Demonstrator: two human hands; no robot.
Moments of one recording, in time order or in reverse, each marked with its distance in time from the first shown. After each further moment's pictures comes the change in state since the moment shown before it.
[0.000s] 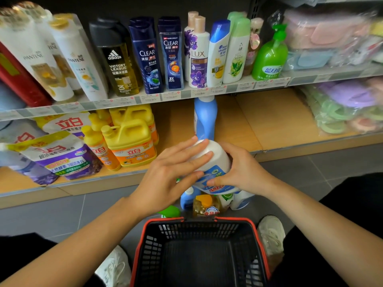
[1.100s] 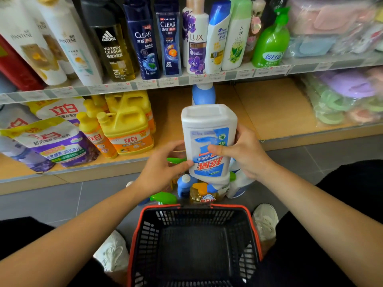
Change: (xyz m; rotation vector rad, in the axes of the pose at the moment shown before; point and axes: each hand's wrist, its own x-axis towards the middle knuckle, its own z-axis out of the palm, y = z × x) left_hand -0.019 -0.032 0.034 -0.500 0.036 -0.619; right_hand 0.007 0.010 0.000 0.501 0.188 0.077
